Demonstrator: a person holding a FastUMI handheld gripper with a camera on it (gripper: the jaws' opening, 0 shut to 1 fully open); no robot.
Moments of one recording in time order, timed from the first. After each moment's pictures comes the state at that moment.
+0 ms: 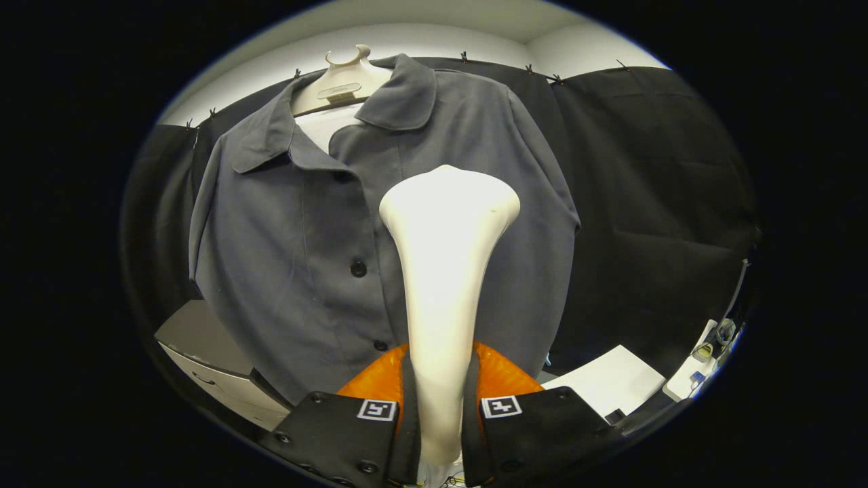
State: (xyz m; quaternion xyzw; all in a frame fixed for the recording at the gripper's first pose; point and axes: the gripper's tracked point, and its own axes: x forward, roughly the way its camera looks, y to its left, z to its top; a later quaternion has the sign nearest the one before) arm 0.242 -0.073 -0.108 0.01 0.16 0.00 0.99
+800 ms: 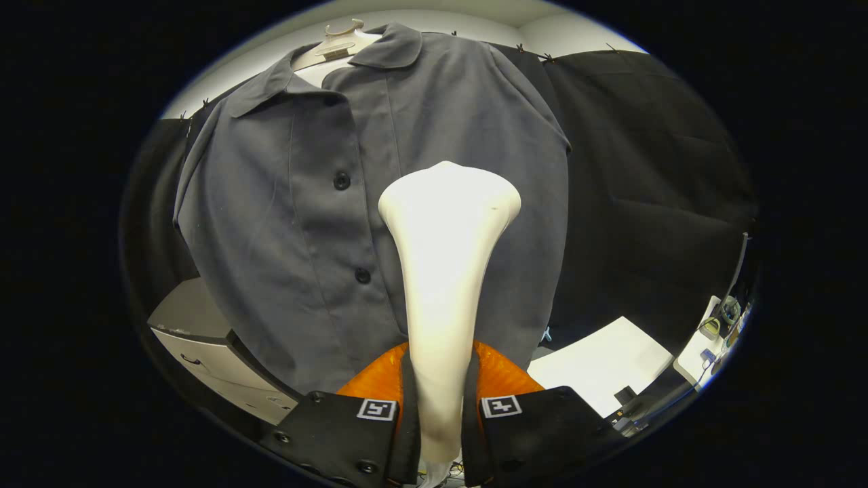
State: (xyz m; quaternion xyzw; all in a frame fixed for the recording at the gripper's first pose) arm 0.217 -0.081 -0.189 0.02 0.21 -0.01 0.98
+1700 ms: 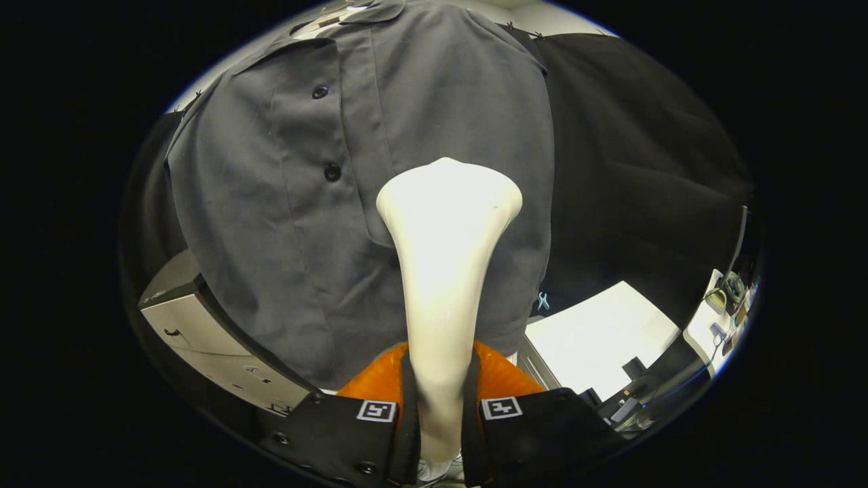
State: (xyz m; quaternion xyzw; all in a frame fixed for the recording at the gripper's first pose) arm 0.180 -0.100 -0.283 0.03 0.28 -0.02 0.96
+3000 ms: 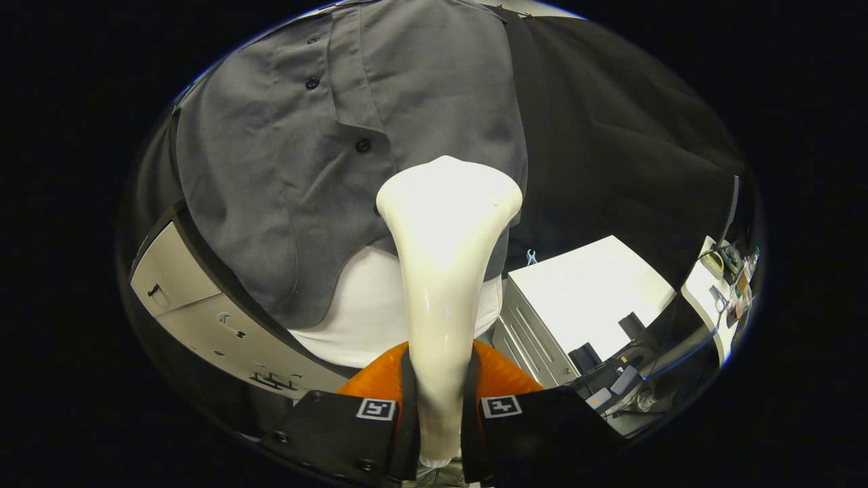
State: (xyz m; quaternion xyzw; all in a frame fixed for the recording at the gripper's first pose) arm 0.113 -0.120 -0.355 0.03 0.35 -0.04 0.94
